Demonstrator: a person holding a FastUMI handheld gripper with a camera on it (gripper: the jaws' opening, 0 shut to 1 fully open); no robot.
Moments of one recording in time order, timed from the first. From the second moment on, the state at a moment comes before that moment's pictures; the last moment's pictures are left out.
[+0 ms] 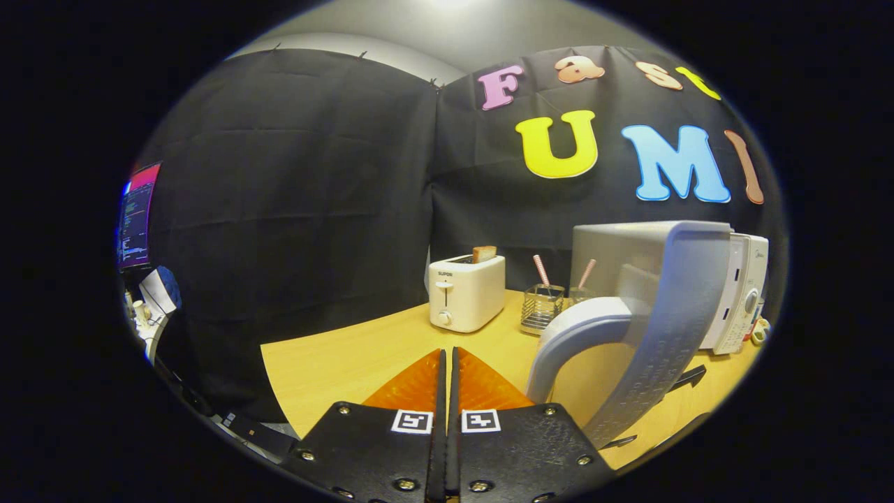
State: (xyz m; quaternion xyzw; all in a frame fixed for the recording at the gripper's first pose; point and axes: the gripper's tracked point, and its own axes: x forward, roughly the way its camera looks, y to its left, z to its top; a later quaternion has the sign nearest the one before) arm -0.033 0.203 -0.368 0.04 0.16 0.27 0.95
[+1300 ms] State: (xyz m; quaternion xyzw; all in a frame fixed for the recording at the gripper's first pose) arm 0.145 -0.110 -0.395 0.01 0.18 -0.06 0.98
